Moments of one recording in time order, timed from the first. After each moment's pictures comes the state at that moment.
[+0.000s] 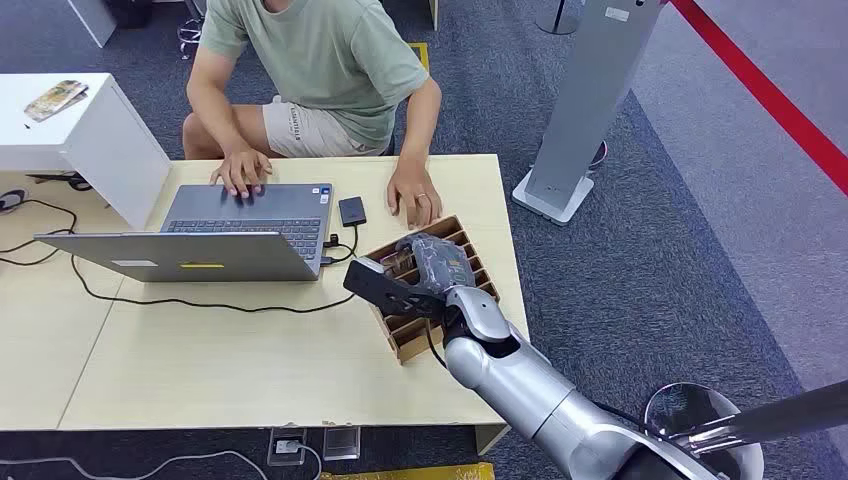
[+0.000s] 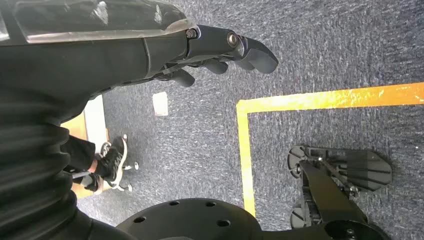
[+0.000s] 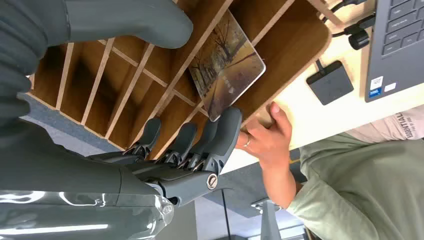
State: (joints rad) left arm -0.11 0.06 -1.22 -0.23 1.18 0.33 0.16; right arm -0.62 0.08 0.95 -0.98 0.75 -0.25 0.38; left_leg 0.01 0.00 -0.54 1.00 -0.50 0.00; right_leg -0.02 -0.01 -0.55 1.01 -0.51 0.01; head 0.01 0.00
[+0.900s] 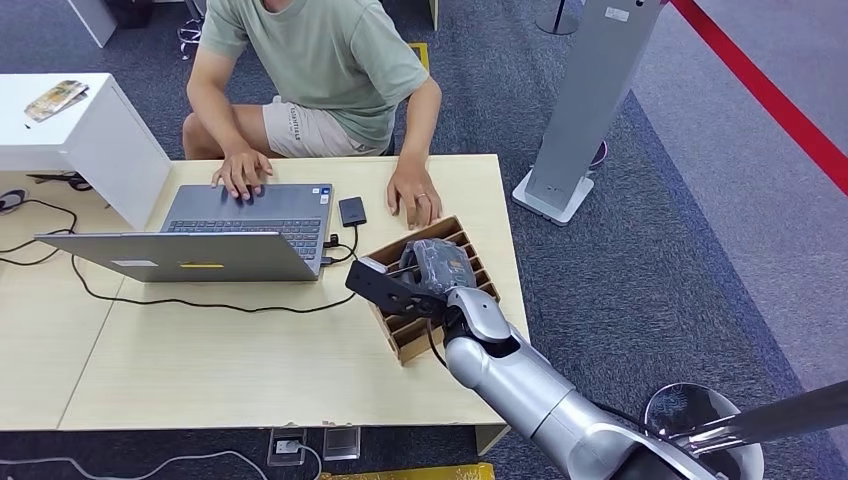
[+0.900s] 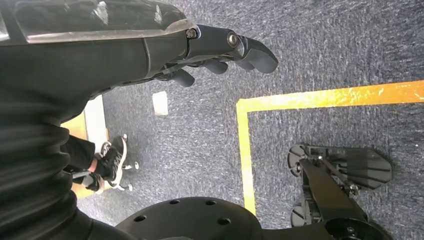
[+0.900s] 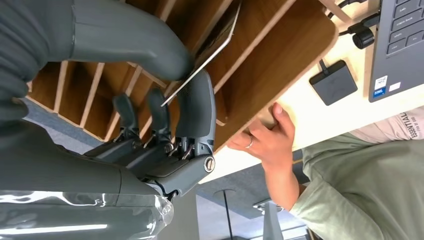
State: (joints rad) left arm -0.11 0.06 -1.22 -0.23 1.18 0.33 0.16; right arm -0.62 0.09 0.95 -0.96 0.75 -0.26 0.37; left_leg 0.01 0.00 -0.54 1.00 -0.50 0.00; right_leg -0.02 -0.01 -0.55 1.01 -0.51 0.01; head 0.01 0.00
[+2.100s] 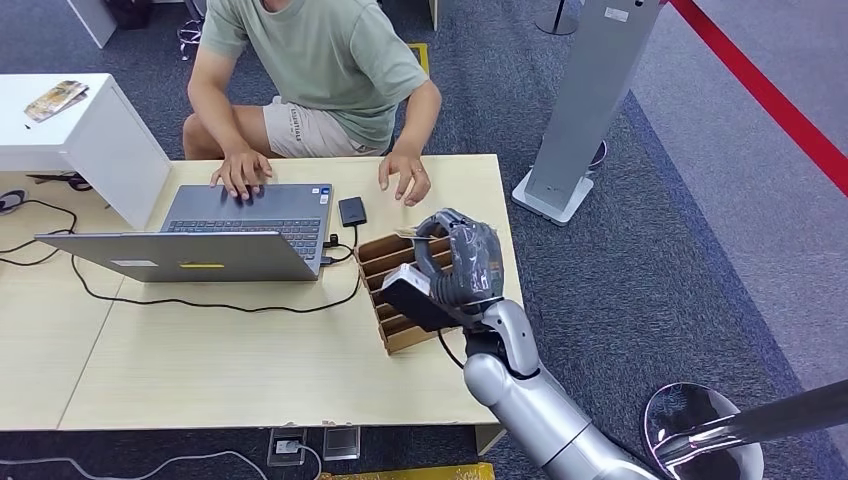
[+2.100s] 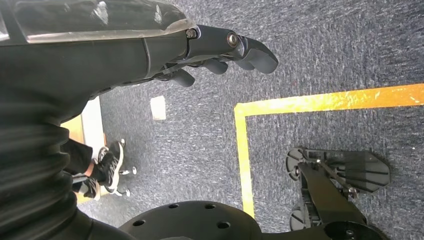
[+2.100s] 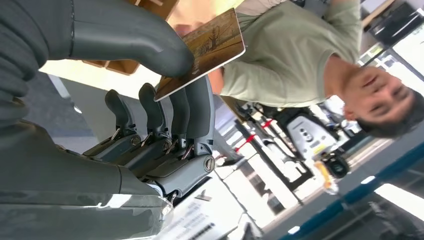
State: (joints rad) left arm -0.11 0.06 -1.22 -0.23 1.16 0.34 0.15; right arm -0.46 0.07 0.76 -1.13 0.81 -0.69 -0.06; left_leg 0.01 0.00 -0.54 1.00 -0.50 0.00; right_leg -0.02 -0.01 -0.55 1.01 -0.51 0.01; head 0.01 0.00
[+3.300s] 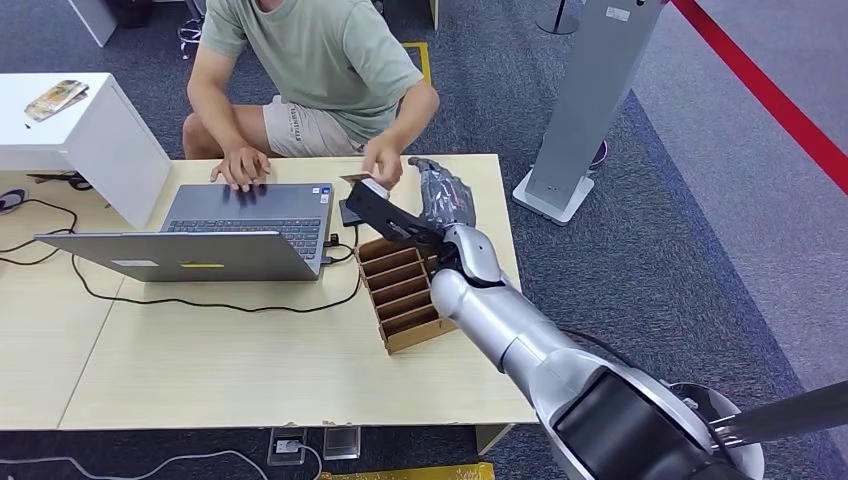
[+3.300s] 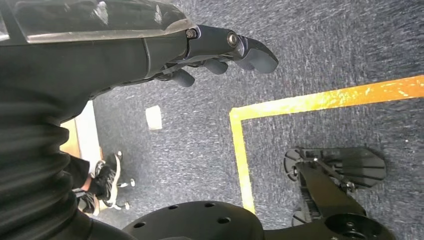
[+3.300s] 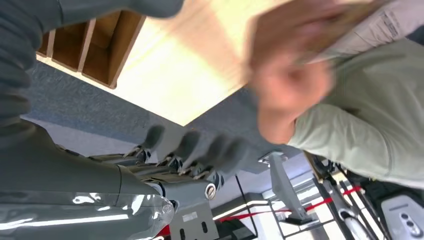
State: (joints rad) left arm -0.12 0.07 -1.25 -0.23 1.12 0.31 0.13; right arm -0.92 0.25 0.89 -0.48 0.65 -0.55 0.18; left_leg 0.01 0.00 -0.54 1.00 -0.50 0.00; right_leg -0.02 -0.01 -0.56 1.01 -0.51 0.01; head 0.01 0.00
